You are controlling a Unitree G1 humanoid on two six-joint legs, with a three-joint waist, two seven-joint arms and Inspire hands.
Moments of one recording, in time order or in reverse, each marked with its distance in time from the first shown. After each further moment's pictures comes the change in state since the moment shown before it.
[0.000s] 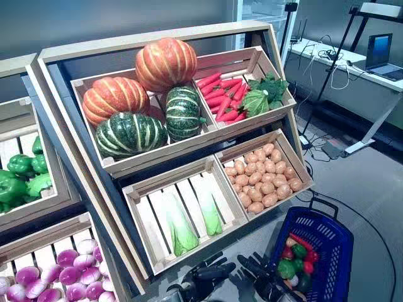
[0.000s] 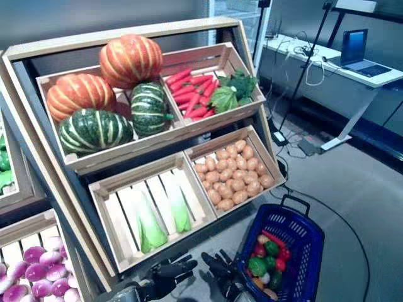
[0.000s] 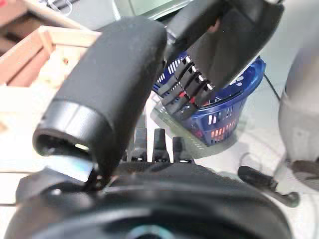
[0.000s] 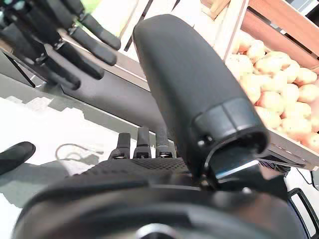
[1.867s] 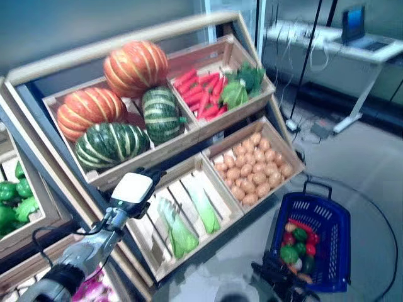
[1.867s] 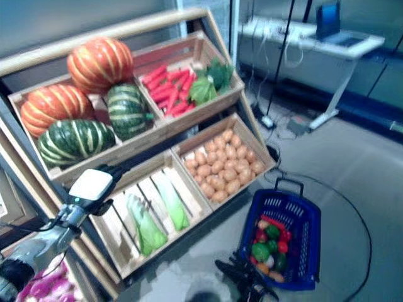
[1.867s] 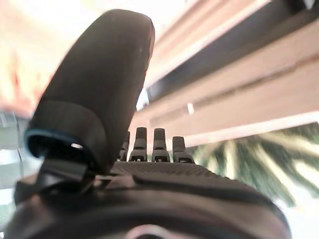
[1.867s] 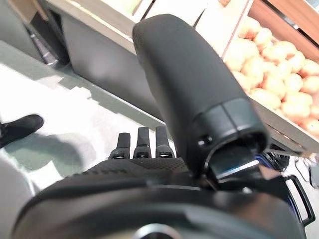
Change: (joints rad) left arm -0.380 0.676 -0.073 -0.100 1.841 -0.296 0.721; right arm 0.004 -0.272 -0.002 -0.210 -0.108 0.091 0.067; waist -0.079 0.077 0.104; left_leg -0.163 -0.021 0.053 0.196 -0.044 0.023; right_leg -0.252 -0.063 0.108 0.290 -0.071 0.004
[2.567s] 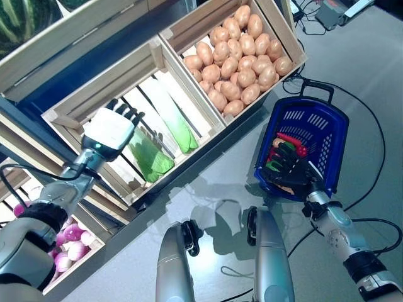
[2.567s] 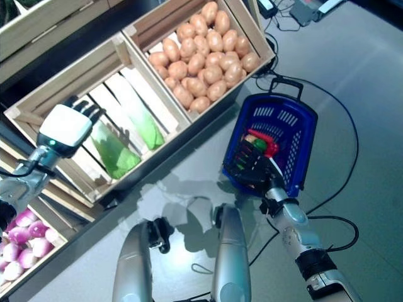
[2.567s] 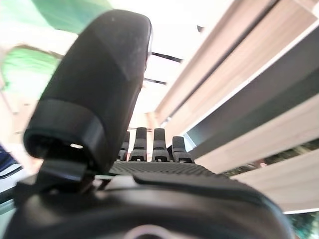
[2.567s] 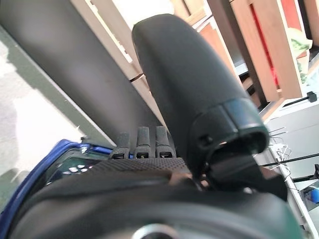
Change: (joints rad) left arm -0.451 0.165 -0.177 0.200 0.048 0.101 0.149; right arm -0.352 -0.227 -0.046 -0.247 -0.004 -0.180 0.059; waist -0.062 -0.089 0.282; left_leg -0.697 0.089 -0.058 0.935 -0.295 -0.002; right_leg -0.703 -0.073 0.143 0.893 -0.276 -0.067
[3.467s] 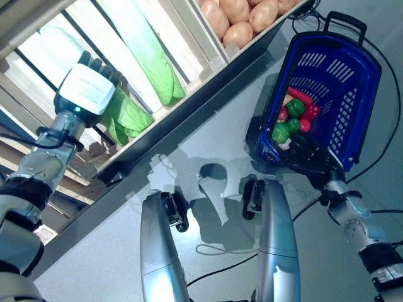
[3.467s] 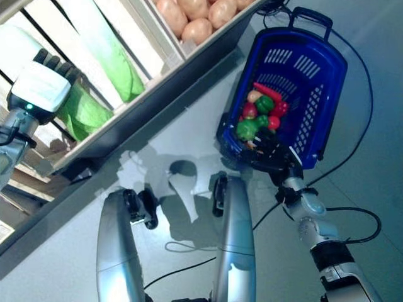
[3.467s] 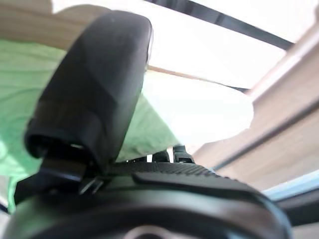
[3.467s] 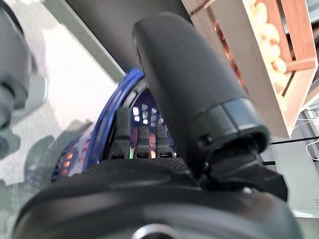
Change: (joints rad) left arm -0.214 0.103 -0.044 -0.058 0.086 0.097 -0.180; right arm -0.048 -0.107 -0.101 -0.014 0.119 0.021 -0.004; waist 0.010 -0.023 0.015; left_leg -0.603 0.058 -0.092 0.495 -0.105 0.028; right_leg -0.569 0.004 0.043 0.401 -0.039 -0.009
